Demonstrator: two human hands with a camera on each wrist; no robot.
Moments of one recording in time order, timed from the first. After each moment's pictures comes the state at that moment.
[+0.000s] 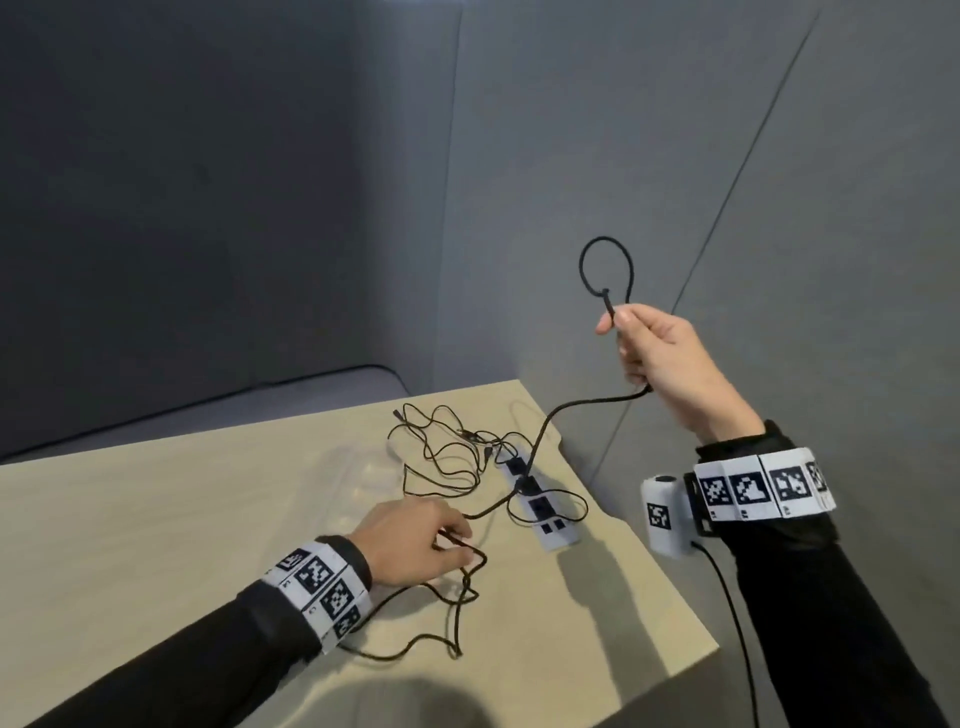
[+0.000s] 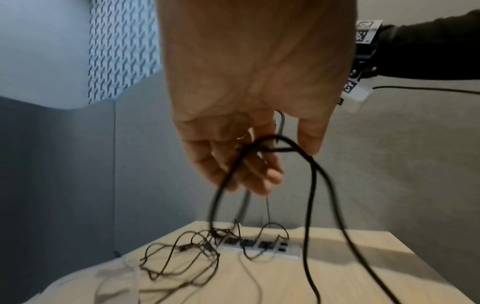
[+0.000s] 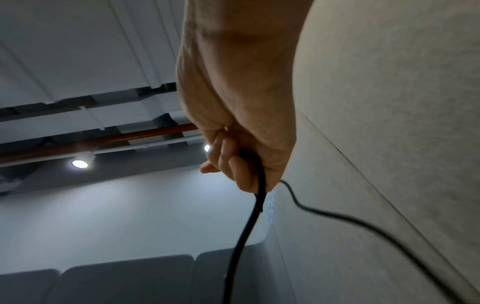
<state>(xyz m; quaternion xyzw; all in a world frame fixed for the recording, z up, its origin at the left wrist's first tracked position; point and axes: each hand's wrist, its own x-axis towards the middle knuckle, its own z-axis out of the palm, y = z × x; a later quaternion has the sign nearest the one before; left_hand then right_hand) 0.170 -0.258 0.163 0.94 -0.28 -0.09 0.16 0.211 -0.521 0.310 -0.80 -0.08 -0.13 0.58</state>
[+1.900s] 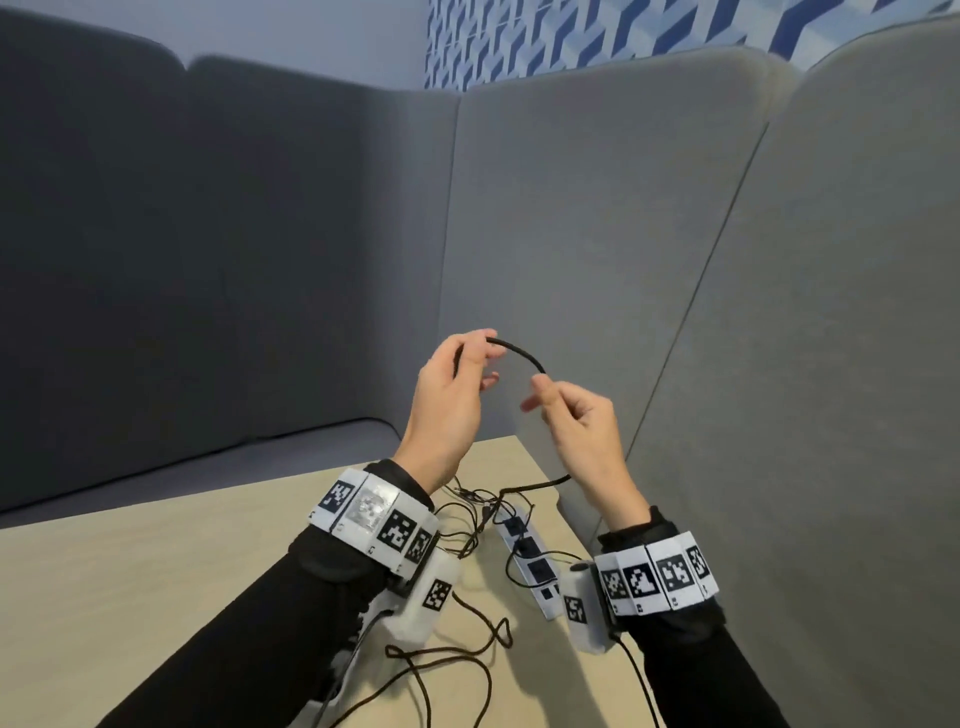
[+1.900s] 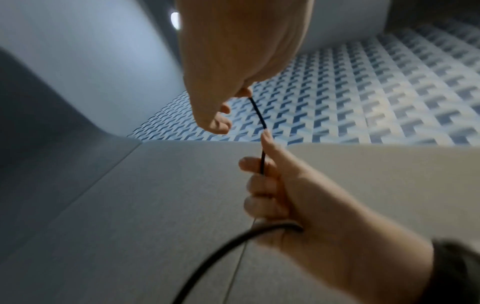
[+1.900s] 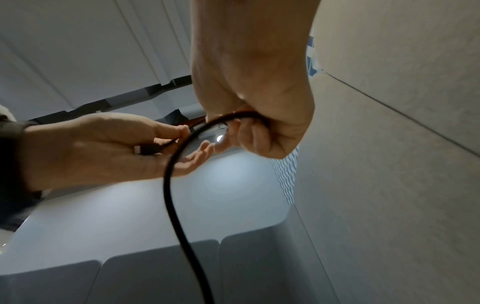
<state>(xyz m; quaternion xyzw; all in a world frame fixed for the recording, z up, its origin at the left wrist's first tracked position) 0.210 -0.309 0.316 0.60 -0.14 0.15 0.78 0.207 -0.449 0.294 -0.77 -0.11 -0.25 0.57</state>
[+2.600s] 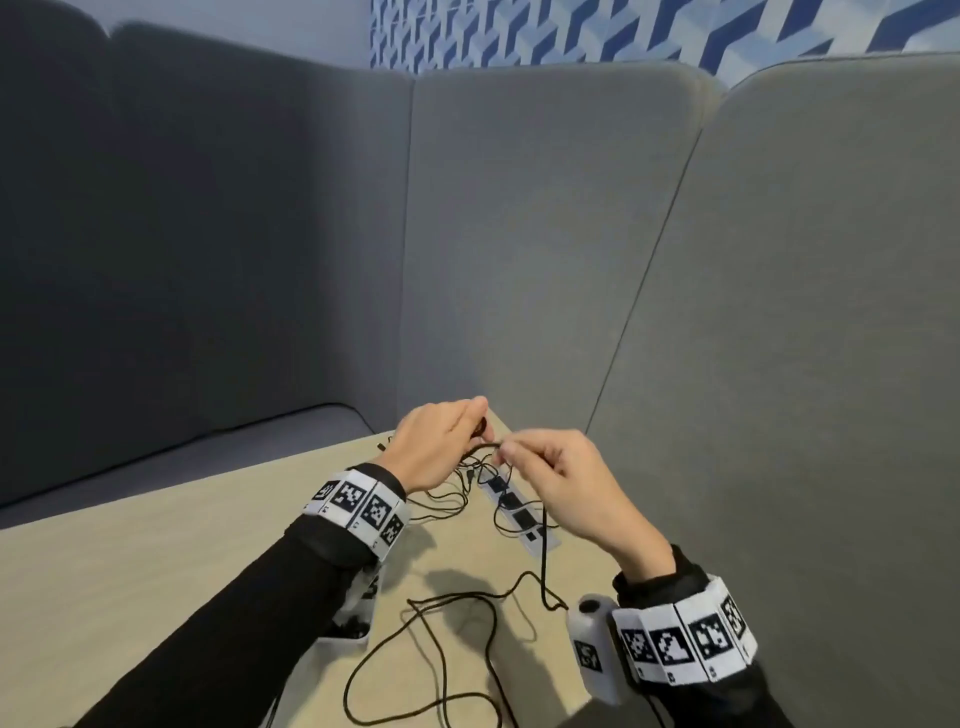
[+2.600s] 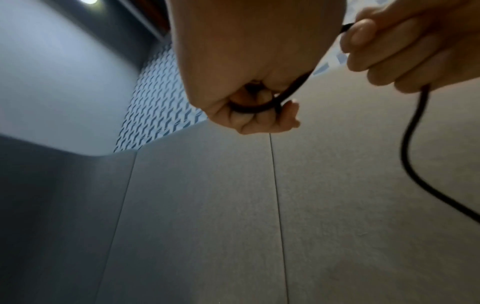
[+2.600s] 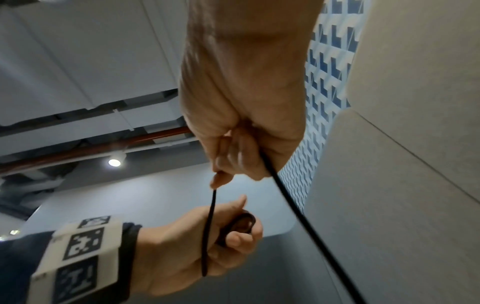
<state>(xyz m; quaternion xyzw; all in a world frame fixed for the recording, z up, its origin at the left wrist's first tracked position) 0.184 -0.243 0.275 0.88 -0.31 0.10 0.33 0.082 -0.398 0.307 -0.89 -0.13 -0.13 0.41</state>
